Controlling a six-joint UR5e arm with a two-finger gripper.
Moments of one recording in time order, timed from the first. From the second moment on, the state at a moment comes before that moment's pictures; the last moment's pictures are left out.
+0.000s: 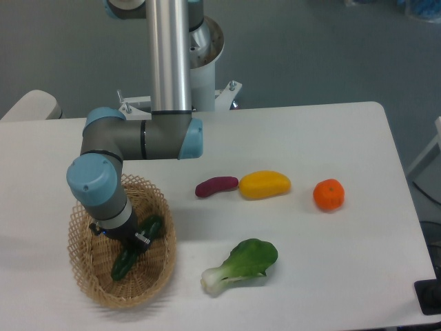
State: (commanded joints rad) arm 2.04 -2.10 -1.59 -0.90 1.64 0.55
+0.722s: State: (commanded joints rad) arm 2.23 -1.94 -1.49 -1.08 1.65 0.92
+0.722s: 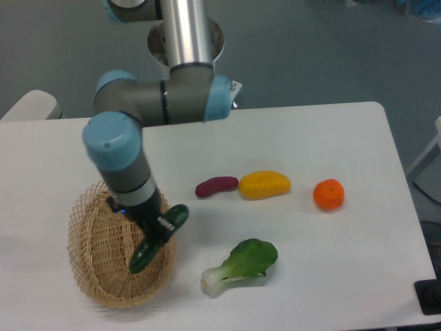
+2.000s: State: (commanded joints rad) arm 2.43 -1.92 -1.47 -1.16 1.62 1.33
